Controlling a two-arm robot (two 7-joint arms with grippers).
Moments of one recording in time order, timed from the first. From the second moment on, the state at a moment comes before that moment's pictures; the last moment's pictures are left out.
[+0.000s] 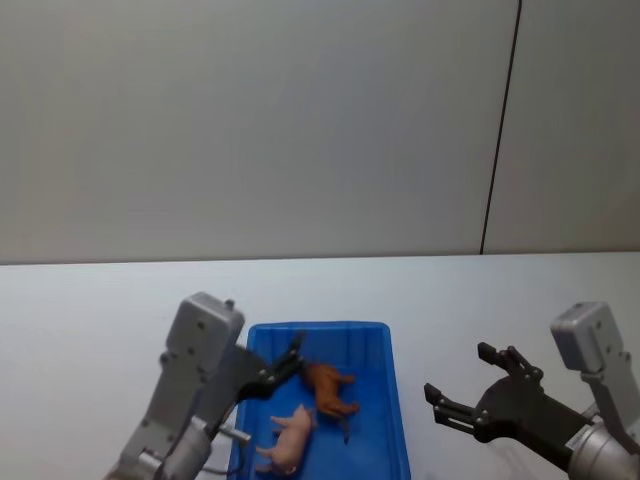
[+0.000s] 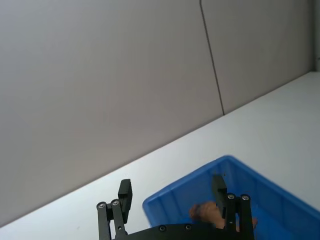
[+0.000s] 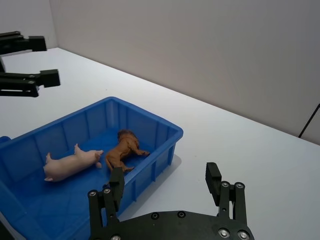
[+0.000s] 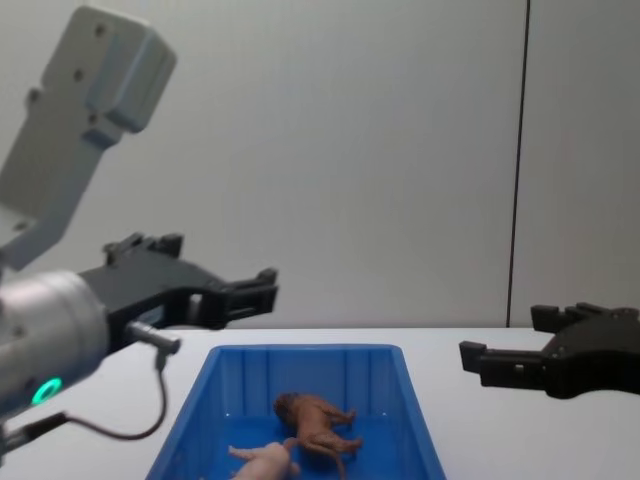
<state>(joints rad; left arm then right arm) -0.16 0.44 0.44 -1.72 -0.20 0.11 0.09 0.11 0.34 -0.26 -1.64 0.20 0.17 0.40</state>
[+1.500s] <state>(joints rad) 0.10 0.58 0.39 -1.79 -0.37 0.16 0.30 0.09 0.36 -0.25 -1.65 0.21 0.16 0.40</state>
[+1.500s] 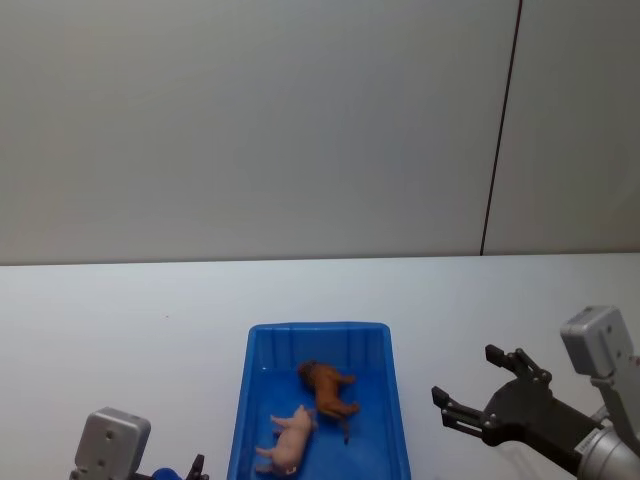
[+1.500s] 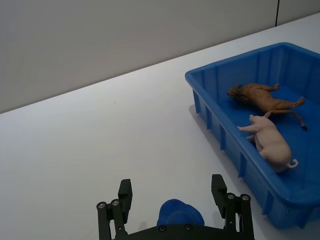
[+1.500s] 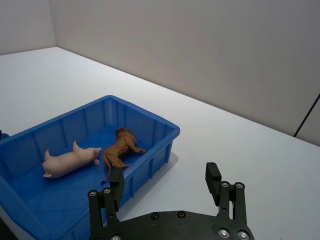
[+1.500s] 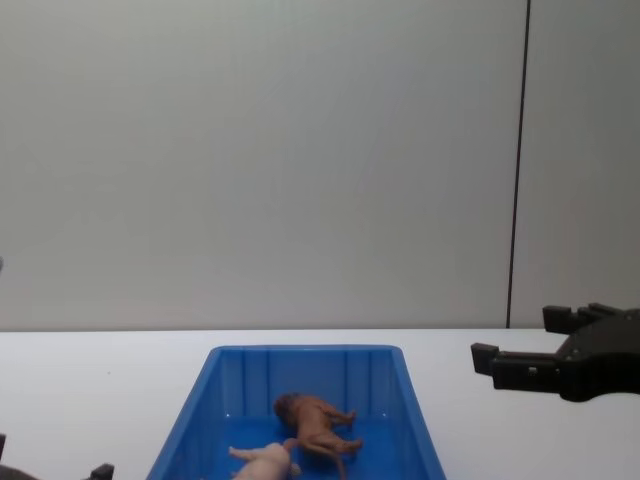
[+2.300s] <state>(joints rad) 0.09 0.54 0.37 -1.69 -0.40 0.17 0.23 0.09 0.36 -0.25 -1.65 0.21 0.16 0.40</state>
